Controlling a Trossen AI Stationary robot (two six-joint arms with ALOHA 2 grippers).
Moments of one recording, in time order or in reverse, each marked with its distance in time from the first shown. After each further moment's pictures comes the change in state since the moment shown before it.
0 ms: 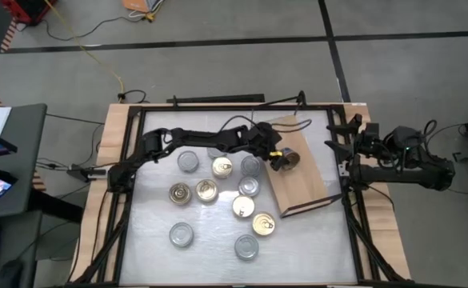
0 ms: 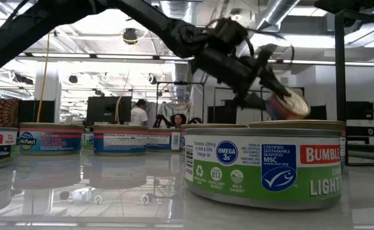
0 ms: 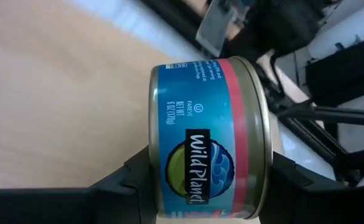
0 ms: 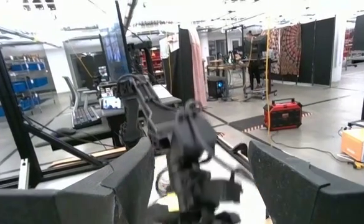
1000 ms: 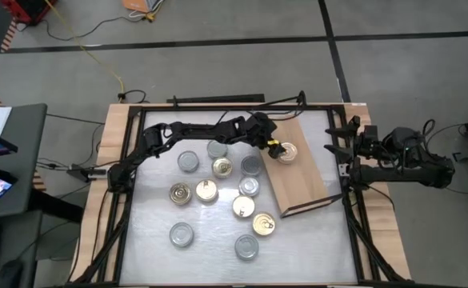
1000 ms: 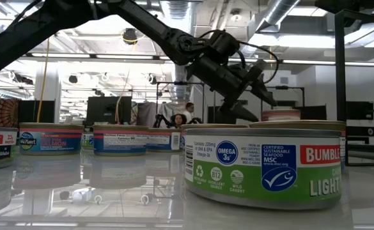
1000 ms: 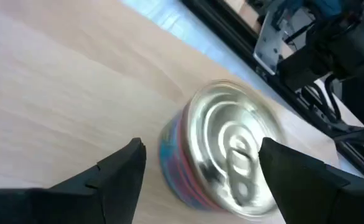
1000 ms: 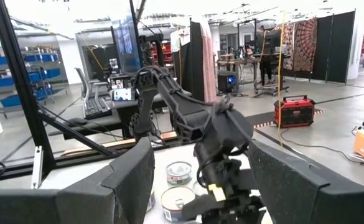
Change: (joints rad) left arm 0.078 0.012 0.002 -0.033 -0.080 0.070; right arm 0.033 0.001 0.000 -0.023 -0.017 -0.013
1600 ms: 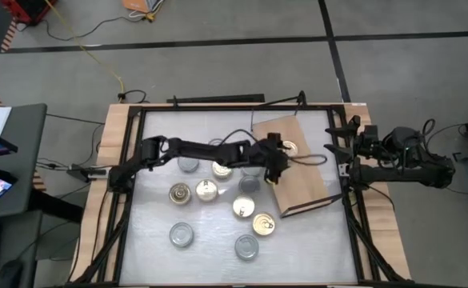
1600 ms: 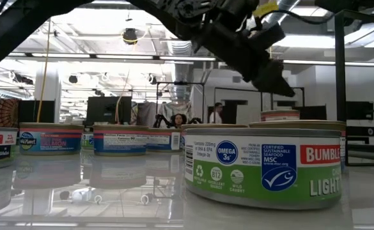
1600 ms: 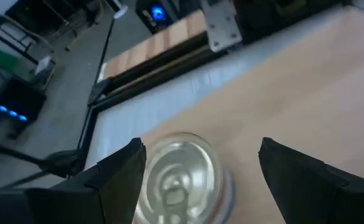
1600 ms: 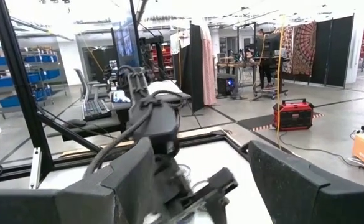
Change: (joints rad) left arm -0.215 -0.046 -0.001 0.069 -0.394 1.028; right arm -0.001 0.010 0.000 0.017 0.000 -0.006
